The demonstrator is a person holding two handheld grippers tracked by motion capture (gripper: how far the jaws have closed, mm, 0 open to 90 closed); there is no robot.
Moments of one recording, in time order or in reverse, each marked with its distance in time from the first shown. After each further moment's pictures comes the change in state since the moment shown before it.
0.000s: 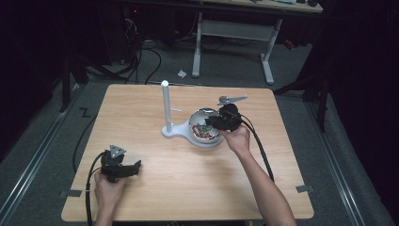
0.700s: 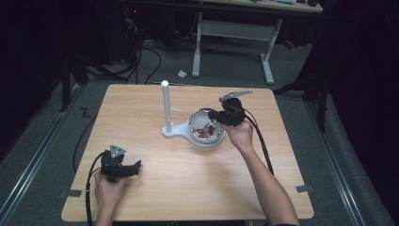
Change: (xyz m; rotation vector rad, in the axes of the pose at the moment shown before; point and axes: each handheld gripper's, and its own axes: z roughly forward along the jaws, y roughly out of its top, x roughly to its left) left arm 0.000 0.000 0.000 0.001 -0.001 0.000; right arm 0.000 0.016 -0.018 -0.031 0.009 -0.010
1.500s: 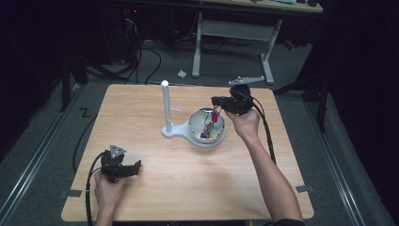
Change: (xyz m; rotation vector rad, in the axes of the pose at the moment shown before) left arm 0.000 0.000 0.000 0.000 0.000 0.000; right arm 0.003 0.036 -0.040 -0.103 0.000 -0.005
